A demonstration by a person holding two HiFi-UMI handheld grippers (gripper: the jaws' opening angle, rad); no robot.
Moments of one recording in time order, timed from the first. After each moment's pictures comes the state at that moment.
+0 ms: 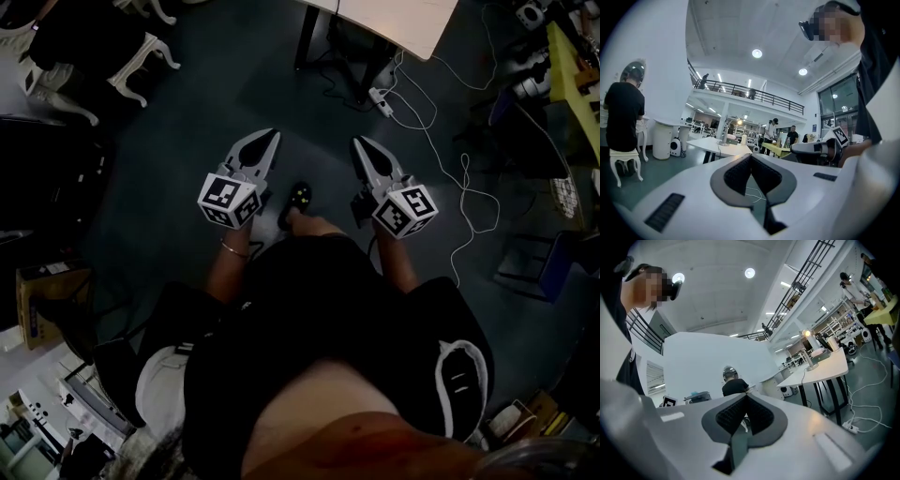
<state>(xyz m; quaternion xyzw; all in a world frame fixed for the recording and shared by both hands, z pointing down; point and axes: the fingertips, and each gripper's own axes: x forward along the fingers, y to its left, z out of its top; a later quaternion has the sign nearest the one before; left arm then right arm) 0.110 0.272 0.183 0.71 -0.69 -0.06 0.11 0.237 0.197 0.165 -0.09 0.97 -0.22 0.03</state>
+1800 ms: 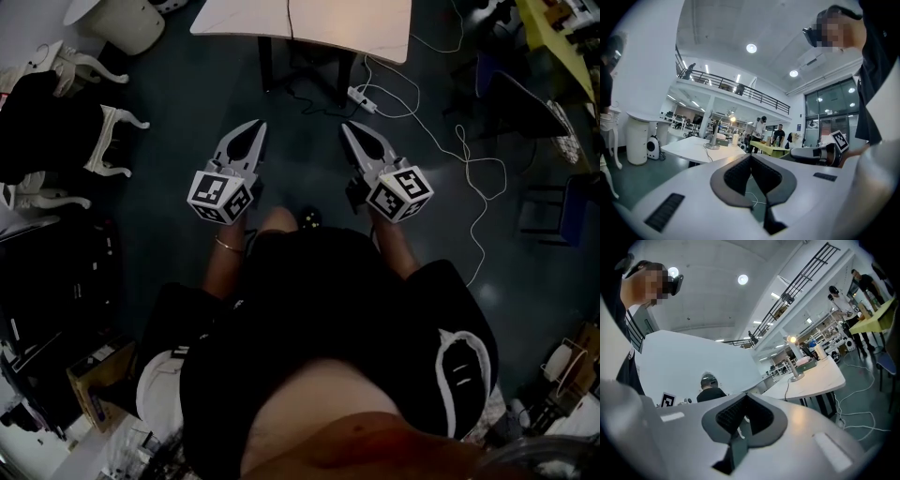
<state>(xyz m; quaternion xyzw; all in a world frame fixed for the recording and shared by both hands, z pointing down) 0.003 0.102 0.180 0.79 -0.61 -0.04 0.12 0.144 0.057 0.174 -0.20 0.95 -0.22 0.06</state>
